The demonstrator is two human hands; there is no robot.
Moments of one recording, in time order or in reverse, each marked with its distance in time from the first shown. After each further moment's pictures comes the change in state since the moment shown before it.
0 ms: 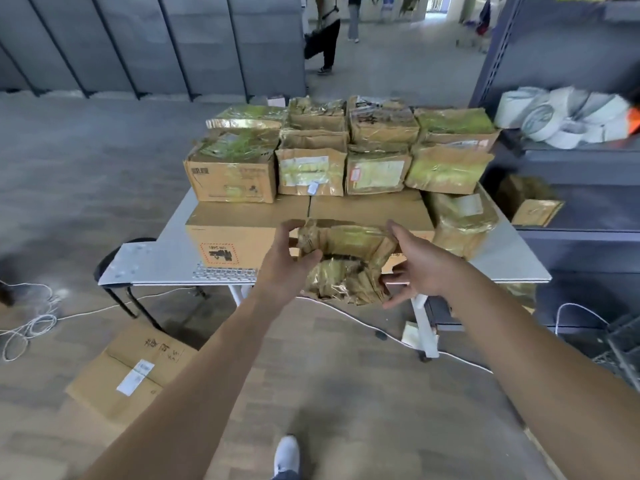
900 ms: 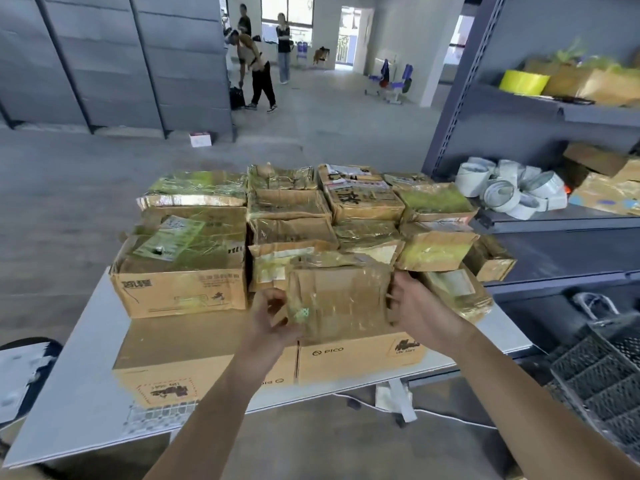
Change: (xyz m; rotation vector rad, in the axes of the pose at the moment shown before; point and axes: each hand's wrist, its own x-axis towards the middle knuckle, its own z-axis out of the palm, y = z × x) left_hand 0.218 -0.055 -0.028 -0.448 -0.314 0.003; right_hand 0.117 -0.099 0.012 0.067 -0.060 -0.403
